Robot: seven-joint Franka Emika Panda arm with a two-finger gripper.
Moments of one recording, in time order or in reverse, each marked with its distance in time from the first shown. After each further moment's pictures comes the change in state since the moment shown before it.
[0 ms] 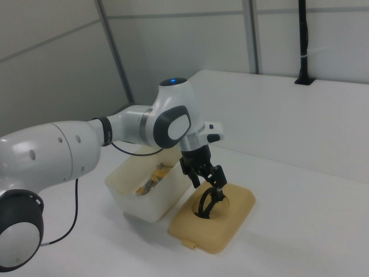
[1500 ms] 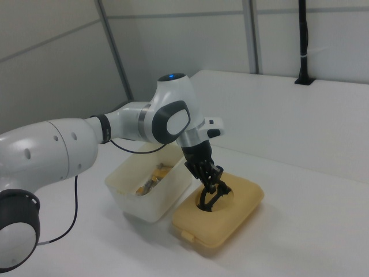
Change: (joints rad) arm -0.004 -0.027 -0.009 0.015 -0.012 -0.028 -0.009
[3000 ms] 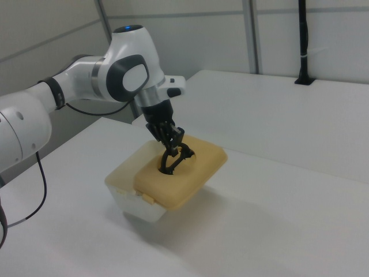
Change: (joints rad) arm 0.105 -0.142 0.007 0.085 0.079 -0.181 0.063
